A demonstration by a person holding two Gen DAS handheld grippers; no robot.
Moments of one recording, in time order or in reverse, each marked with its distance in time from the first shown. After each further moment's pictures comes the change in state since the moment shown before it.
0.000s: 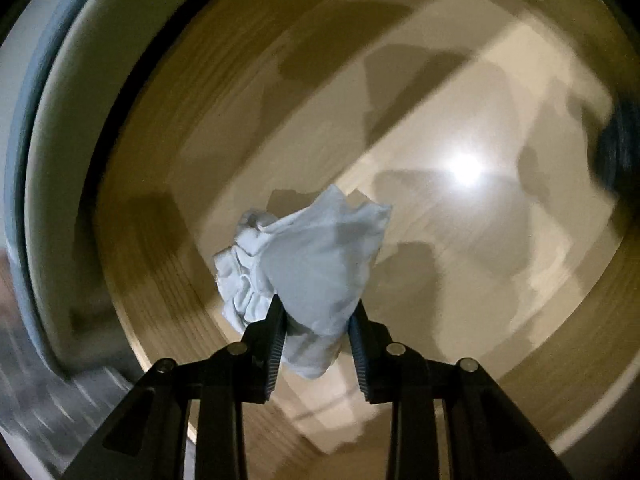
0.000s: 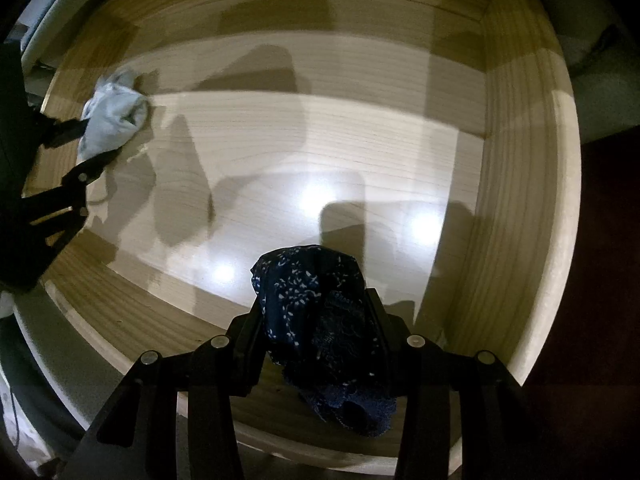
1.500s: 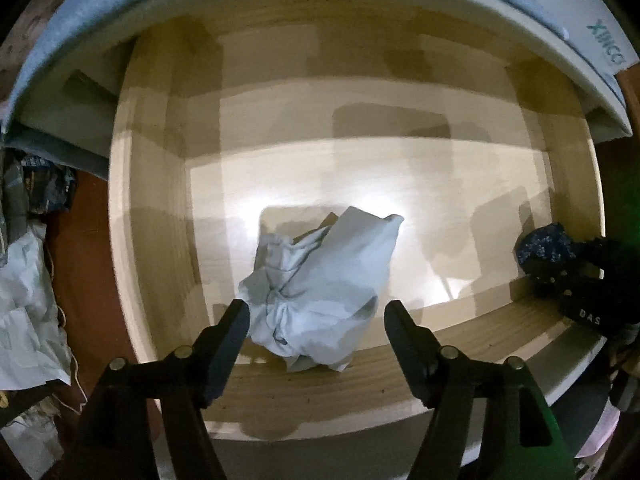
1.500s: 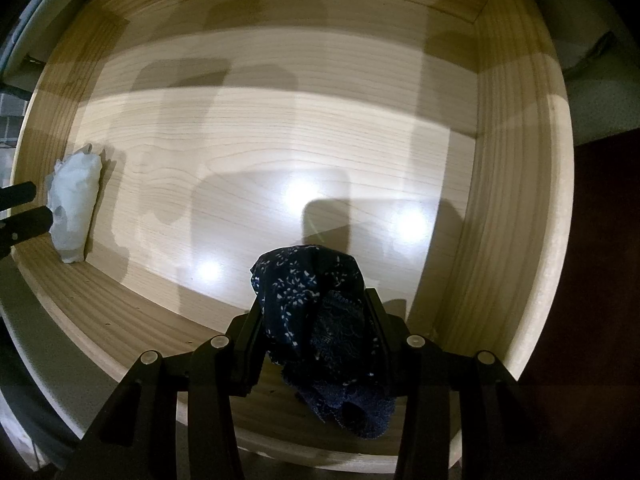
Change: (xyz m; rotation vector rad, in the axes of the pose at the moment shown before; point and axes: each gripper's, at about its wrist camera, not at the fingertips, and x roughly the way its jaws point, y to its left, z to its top) left arm -0.036 0.063 -0.104 -0.514 0.070 -0.443; right arm -0.002 0.026 0.001 -0.001 0.008 -0.055
